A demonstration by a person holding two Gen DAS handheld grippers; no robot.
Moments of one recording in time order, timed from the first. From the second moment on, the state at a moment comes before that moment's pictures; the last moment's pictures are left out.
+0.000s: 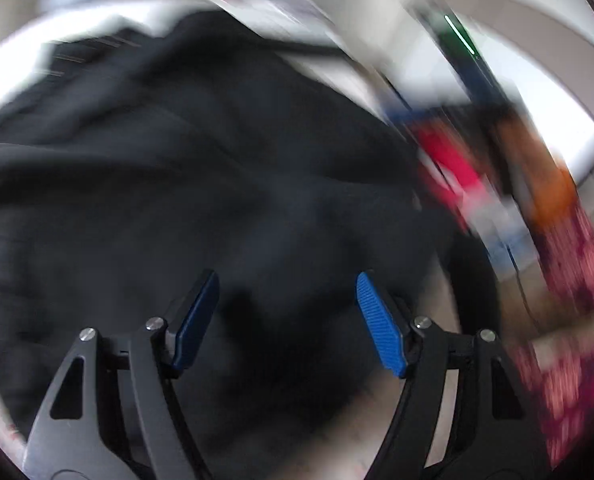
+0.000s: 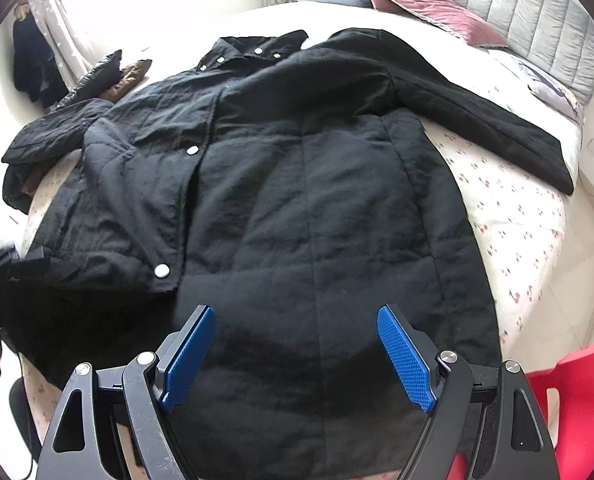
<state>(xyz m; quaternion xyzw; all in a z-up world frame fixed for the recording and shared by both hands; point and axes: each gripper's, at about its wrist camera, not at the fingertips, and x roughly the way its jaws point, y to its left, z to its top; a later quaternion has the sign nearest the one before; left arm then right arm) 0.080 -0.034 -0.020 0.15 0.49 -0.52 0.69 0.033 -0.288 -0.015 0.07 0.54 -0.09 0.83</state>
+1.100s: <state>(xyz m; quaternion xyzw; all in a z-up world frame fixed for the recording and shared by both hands) 0.517 0.054 -0.019 0.14 0.48 -0.11 0.86 0.414 -0.342 0.003 0.06 0.51 -0.03 0.86</state>
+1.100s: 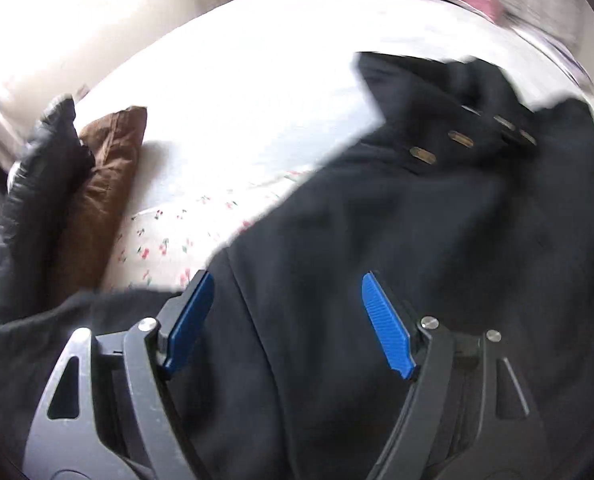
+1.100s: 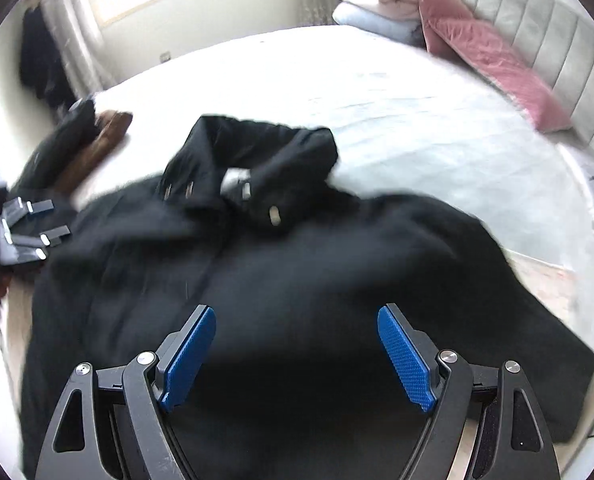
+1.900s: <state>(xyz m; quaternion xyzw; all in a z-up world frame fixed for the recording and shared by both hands) 0.519 0.119 -0.024 -0.06 0.36 -0.10 0.93 0.528 -0.302 -0.056 0.07 0.36 -0.16 0.92</state>
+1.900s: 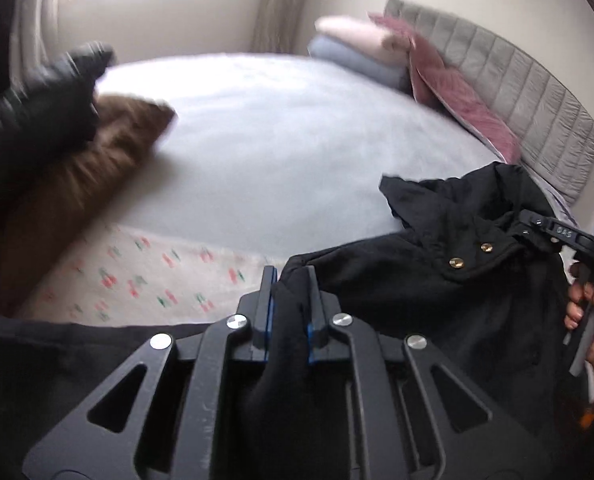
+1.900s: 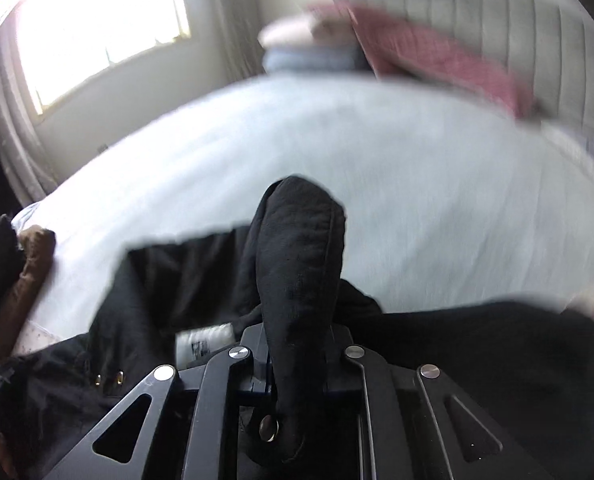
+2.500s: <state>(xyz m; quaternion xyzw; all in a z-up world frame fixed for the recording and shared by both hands) 0.481 0.091 -0.019 -0.02 0.35 -0.08 0.93 0.480 -0.308 -0.081 0.04 0.40 -0.09 0.91</state>
